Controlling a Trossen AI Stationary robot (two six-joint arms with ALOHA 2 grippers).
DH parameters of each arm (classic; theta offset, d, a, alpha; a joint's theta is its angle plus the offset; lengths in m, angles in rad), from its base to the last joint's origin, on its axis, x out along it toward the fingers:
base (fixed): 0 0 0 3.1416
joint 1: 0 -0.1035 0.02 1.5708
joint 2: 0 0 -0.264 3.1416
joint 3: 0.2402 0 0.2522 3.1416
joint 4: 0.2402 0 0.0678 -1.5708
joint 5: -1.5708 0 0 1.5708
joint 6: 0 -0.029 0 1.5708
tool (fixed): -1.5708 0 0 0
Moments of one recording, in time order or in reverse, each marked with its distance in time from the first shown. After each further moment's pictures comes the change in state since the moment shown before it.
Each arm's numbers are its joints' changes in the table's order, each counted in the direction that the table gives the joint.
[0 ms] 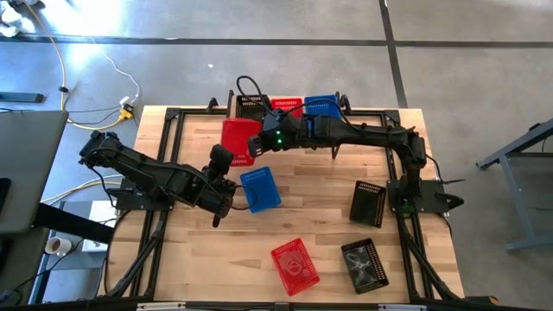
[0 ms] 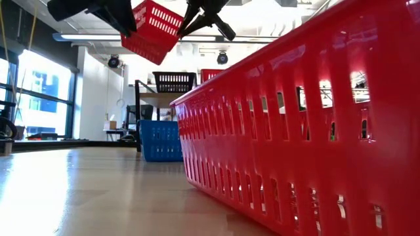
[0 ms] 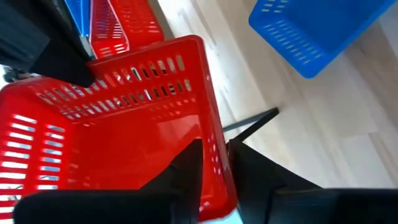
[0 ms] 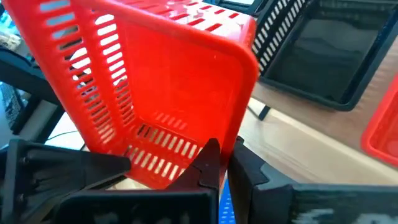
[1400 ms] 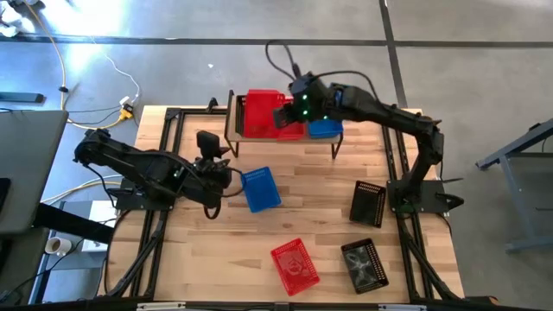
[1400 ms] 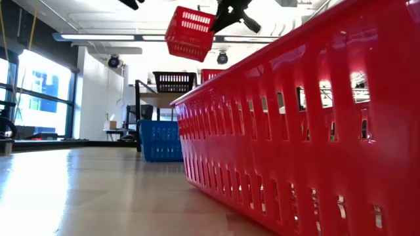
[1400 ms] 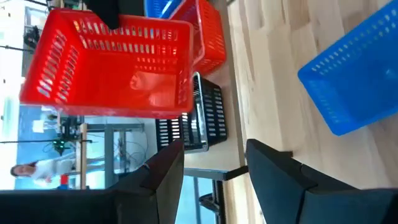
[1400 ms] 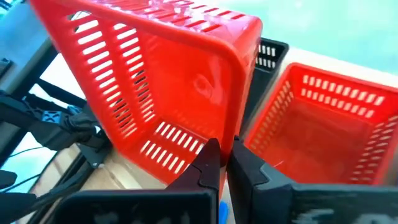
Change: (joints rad) left arm -0.003 -0.066 0.132 -0.024 -0.062 0.170; right arm 0.179 -0.157 0.002 0.175 -0.039 0.157
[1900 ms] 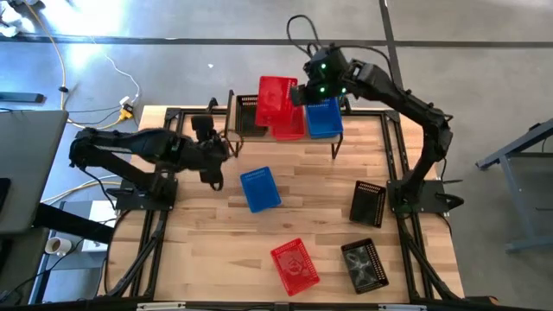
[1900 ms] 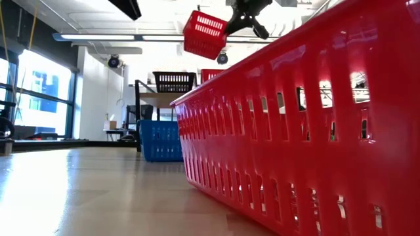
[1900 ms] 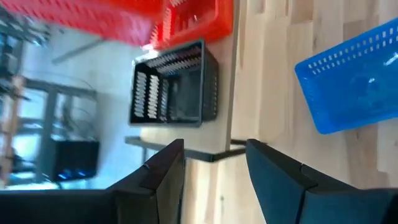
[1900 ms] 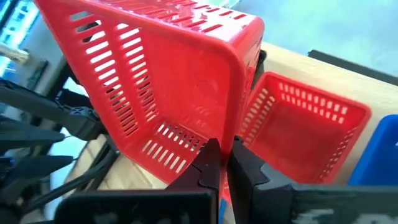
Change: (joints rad) left arm -0.225 -0.069 0.019 0.002 0.228 0.054; right arm 0.227 -0.047 0.000 0.046 -0.330 0.076
